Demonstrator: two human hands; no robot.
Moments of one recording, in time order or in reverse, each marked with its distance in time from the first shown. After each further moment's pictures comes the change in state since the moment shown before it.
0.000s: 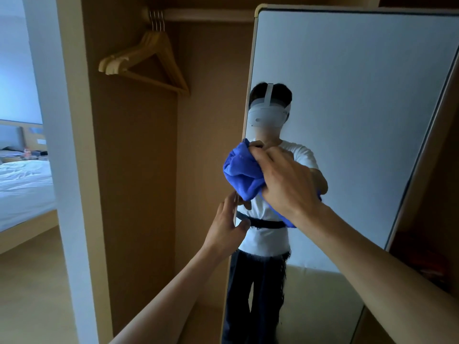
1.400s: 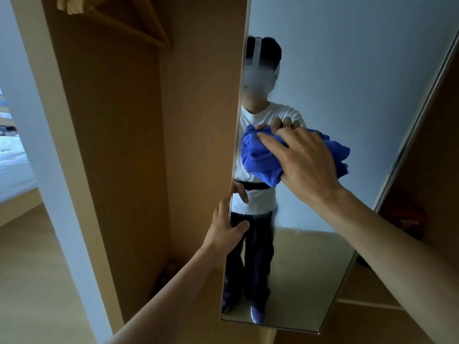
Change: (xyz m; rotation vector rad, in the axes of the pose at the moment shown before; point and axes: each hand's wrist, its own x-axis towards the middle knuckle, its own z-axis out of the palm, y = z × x) left_hand -0.050 -0.062 0.021 -0.096 -0.156 -0.284; right_hand -0.050 0.013 0.011 -0.222 -0.014 -0.054
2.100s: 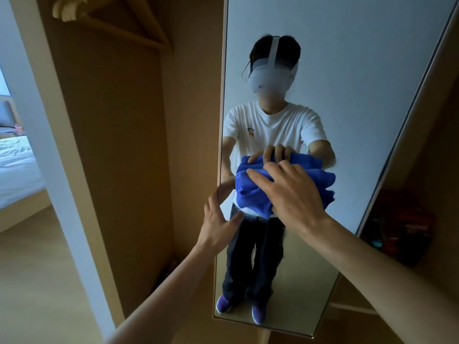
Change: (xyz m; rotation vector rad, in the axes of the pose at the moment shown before) left_hand -0.004 0.019 0.030 0.070 0.203 0.055; right_hand -0.056 0.004 0.022 0.088 -0.136 -0.084
